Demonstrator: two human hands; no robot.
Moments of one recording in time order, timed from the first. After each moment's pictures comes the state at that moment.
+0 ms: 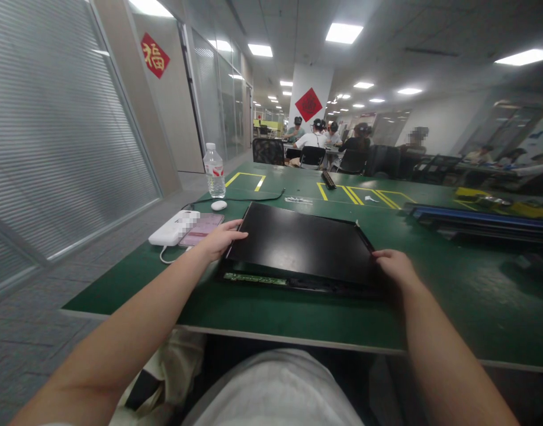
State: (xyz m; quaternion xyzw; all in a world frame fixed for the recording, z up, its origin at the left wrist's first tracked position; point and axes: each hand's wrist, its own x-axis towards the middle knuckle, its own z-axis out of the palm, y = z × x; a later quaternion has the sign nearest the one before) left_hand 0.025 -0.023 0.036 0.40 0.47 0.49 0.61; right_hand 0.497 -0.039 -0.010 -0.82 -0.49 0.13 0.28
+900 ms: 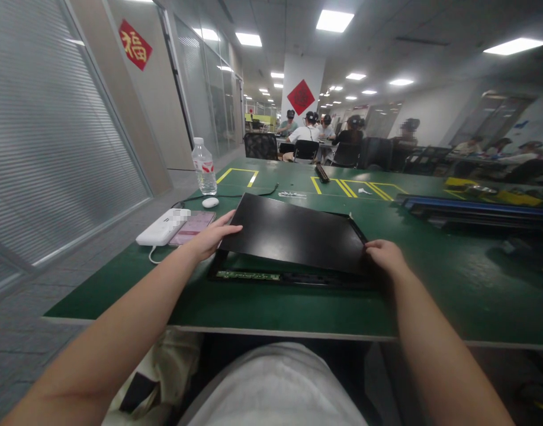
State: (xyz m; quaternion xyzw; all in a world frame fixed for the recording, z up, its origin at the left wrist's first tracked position) left_hand 0.025 -0.032 0.049 0.46 0.46 0.46 0.61; right_hand 0.490 -0.039 -0.005 -0.81 -0.51 0.10 0.26
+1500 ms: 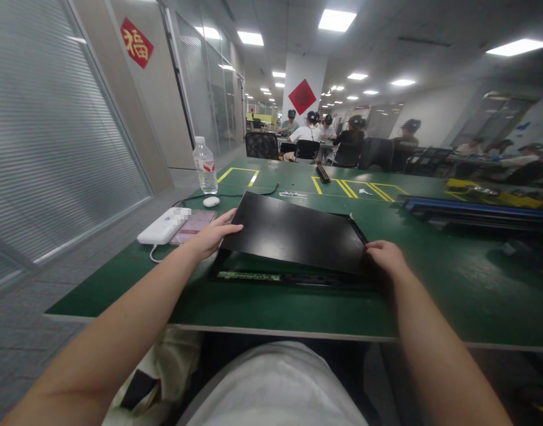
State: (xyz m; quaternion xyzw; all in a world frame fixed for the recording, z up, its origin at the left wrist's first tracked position) left_hand 0.028 -0.035 0.052 0.48 0.43 0.47 0.61; right_hand 0.488 -0.041 -0.002 -0.82 -0.50 0.11 0.26
